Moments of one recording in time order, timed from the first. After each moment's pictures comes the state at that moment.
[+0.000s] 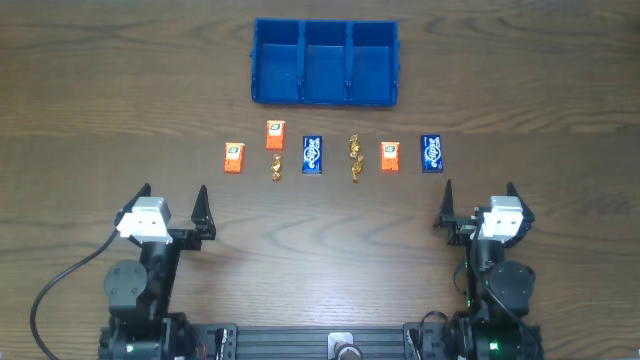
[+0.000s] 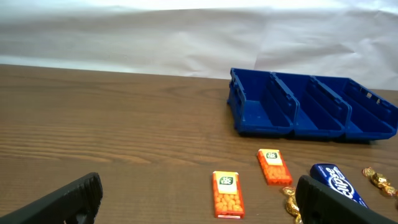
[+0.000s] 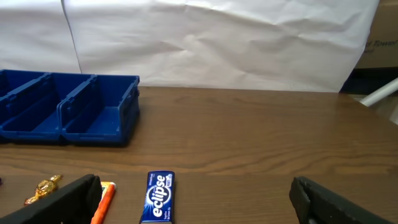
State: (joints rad) left arm 0.00 0.02 0.03 -0.12 0.10 -0.10; right arm 0.00 0.01 0.01 -0.07 0.08 -0.05
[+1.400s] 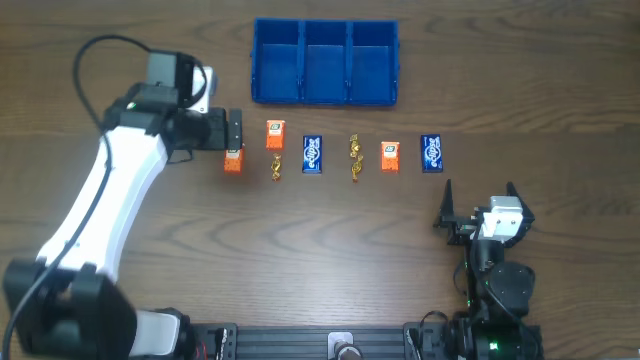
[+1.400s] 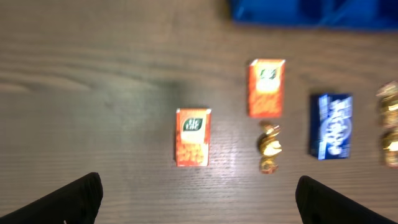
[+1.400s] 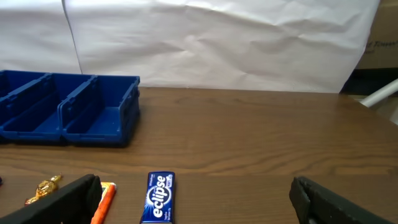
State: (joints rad) left arm -0.15 1.57 1.24 -0.84 0.10 -0.15; right arm 0.00 0.01 0.01 -0.07 0.08 -0.05
